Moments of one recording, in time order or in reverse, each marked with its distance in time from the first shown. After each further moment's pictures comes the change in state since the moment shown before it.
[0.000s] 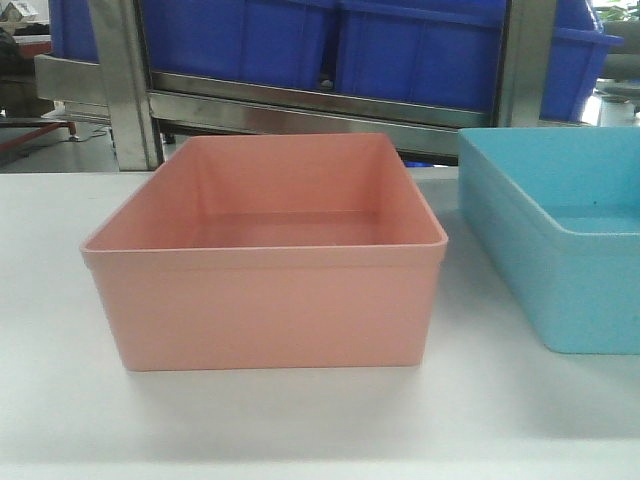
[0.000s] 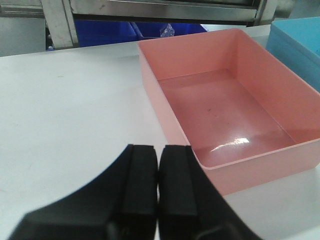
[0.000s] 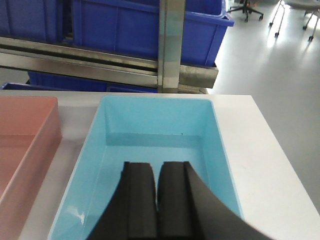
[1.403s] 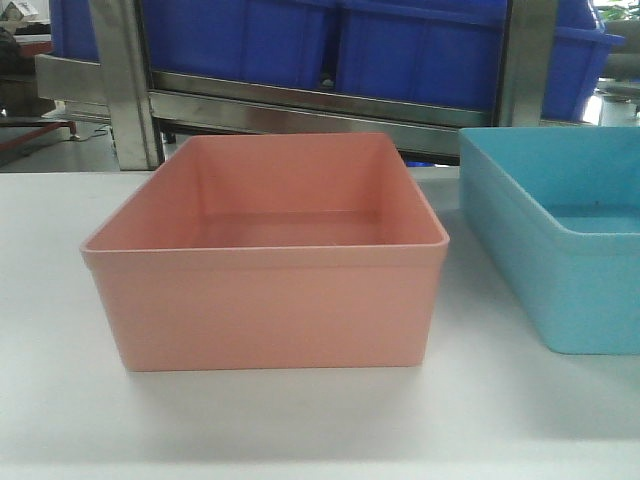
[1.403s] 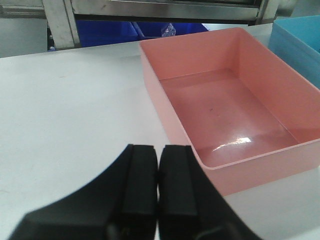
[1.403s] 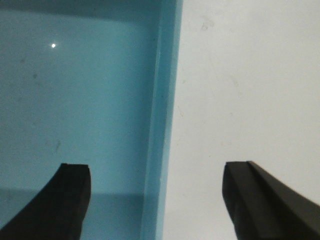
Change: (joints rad) left arm 0.000 0.000 0.000 0.007 0.000 0.000; right arm -0.363 1.295 -0.894 0.292 0.499 -0.572
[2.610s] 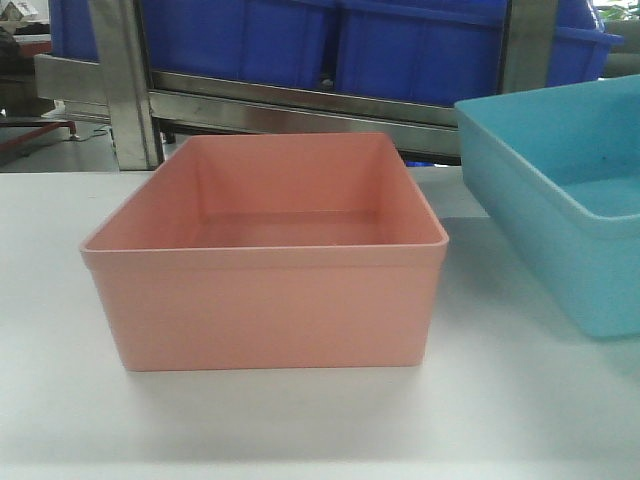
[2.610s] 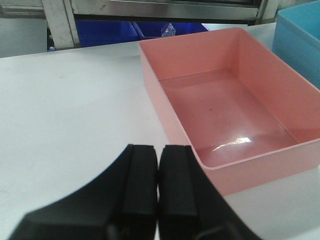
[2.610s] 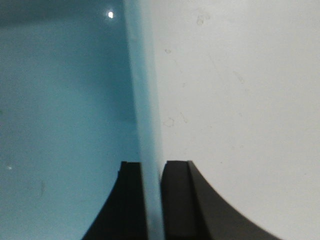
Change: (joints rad) left arm 0.000 0.000 0.002 0.000 0.000 0.000; right arm 0.002 0.026 0.000 0.031 -0.040 0.109
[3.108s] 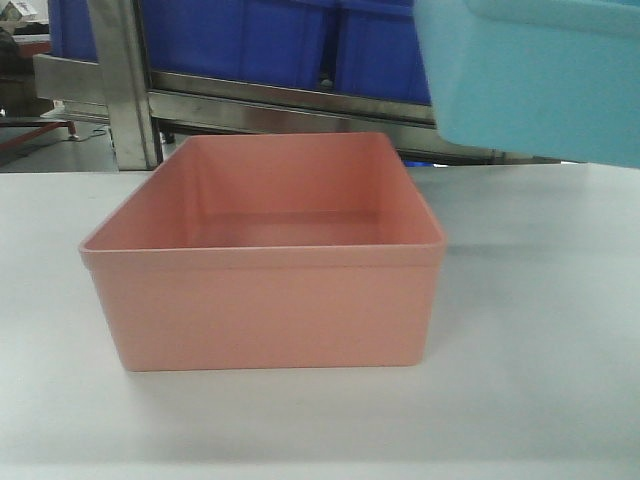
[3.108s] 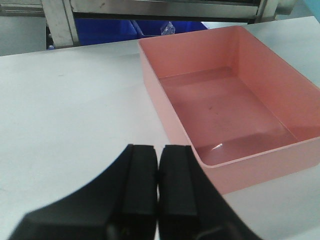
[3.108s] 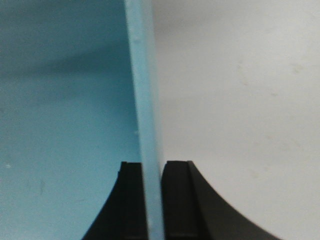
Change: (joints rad) left arm 0.000 0.000 0.000 0.000 0.004 0.000; right arm 0.097 -0.208 0.002 0.284 0.054 0.104
